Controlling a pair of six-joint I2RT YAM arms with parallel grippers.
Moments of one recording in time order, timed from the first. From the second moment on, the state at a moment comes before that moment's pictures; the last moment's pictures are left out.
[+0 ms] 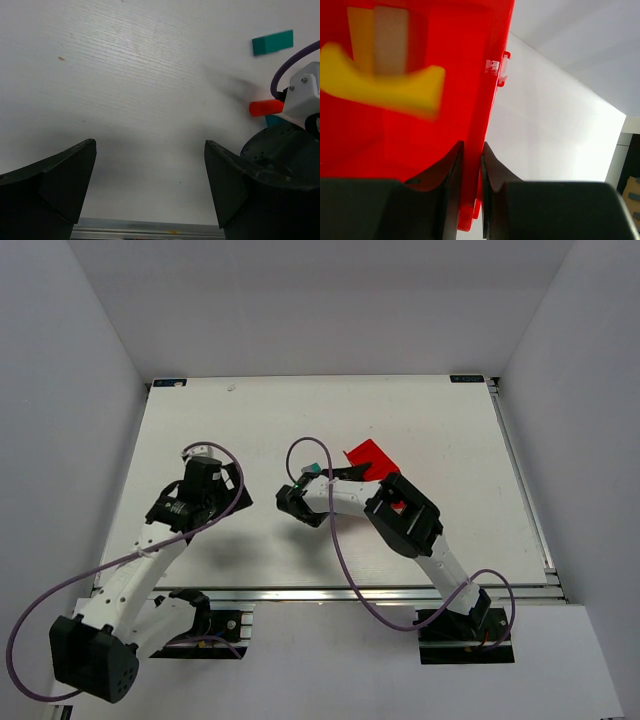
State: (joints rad) left arm -0.32 0.94 0.81 -0.68 -0.20 -0.61; right arm 1.03 2.27 1.65 -1.24 1.43 -0.24
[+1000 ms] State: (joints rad) left arm -0.34 1.21 0.76 -0.30 -0.05 -0.60; right arm 0.88 2.13 1.75 -1.15 1.21 -0.18
